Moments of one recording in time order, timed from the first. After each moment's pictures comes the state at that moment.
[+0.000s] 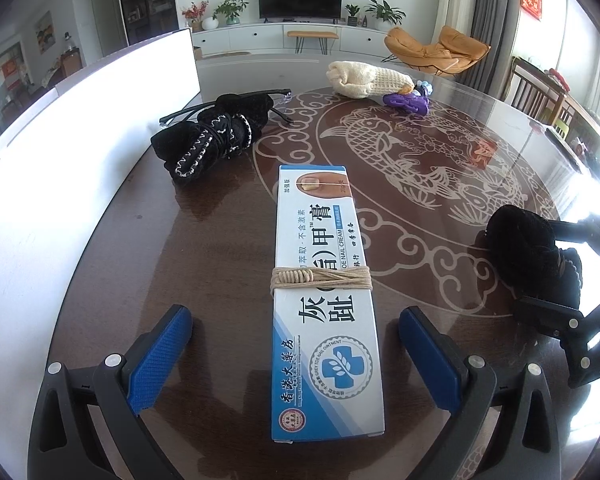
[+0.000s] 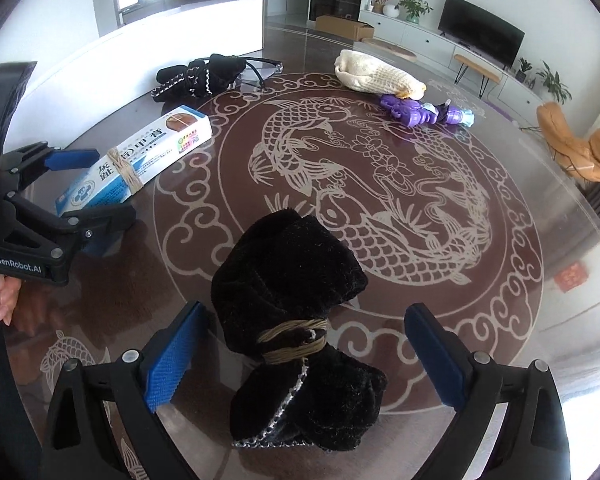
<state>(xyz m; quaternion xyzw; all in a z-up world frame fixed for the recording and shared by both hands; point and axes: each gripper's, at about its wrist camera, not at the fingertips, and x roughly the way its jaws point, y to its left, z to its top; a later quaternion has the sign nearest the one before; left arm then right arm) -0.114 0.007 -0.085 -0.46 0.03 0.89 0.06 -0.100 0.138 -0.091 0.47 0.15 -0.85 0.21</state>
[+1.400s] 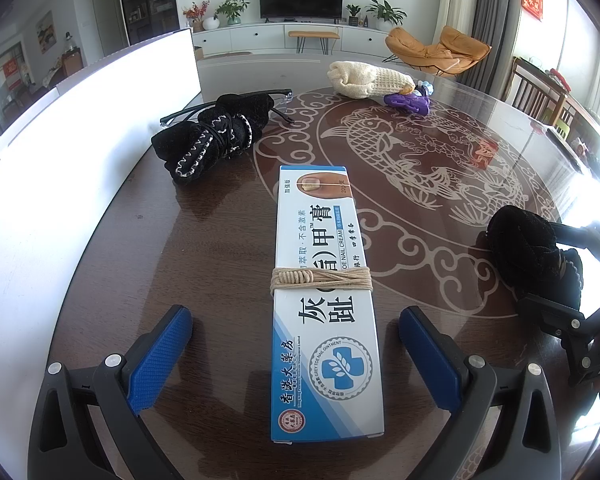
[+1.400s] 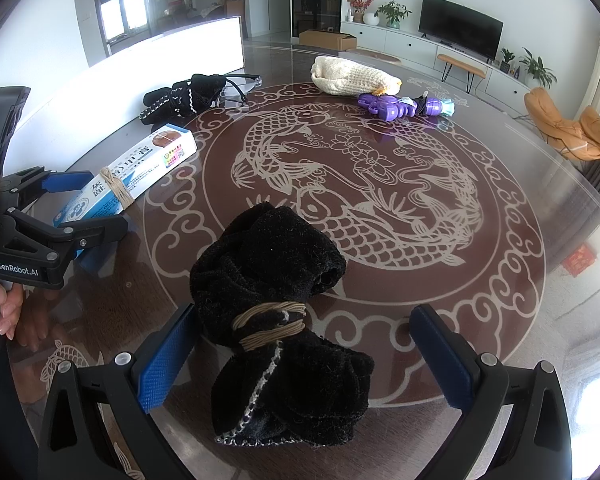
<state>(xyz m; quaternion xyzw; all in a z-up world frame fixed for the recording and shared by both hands) -0.114 0.007 -0.085 -0.46 0.03 0.89 0.05 -0.095 0.154 -0.096 0.44 0.11 -0.87 0.20</state>
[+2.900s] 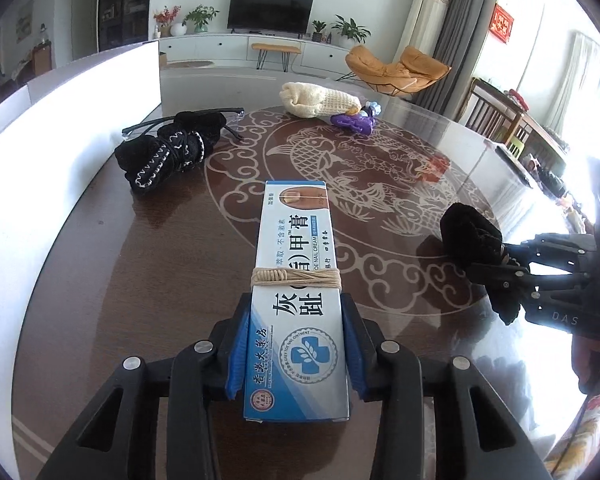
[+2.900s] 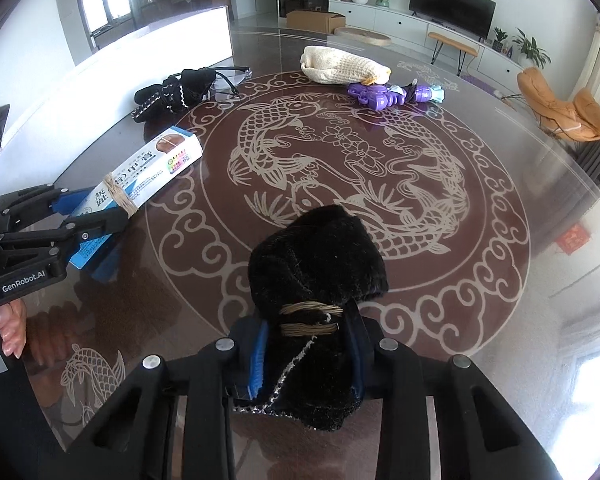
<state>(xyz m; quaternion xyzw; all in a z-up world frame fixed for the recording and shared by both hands) -0.092 0.006 -0.065 -0.43 -0.03 0.89 0.14 -0.095 0.154 -0.078 0.49 0.10 -0.85 0.18</state>
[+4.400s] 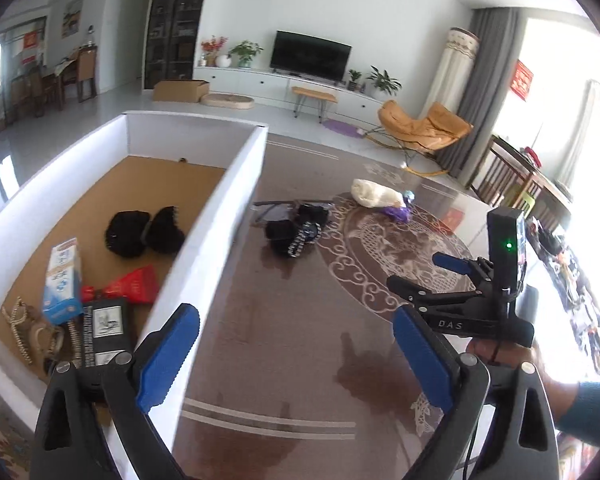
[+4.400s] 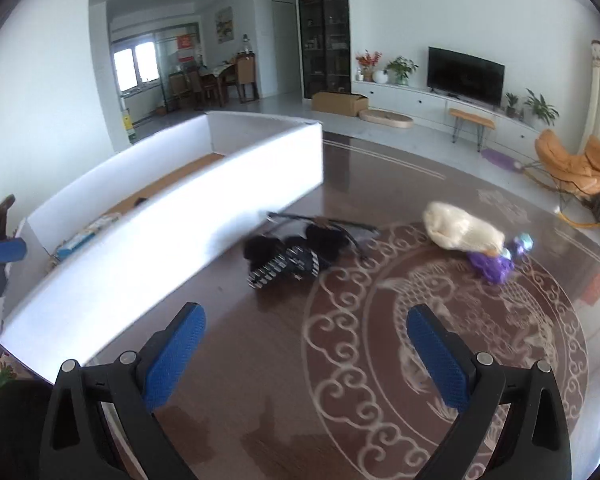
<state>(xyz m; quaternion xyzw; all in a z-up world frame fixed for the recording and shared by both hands) -0.044 -0.101 0.039 -0.39 -0.06 0.91 0.11 -0.121 0.011 -0.031 0.36 0.06 -0.91 0.20</state>
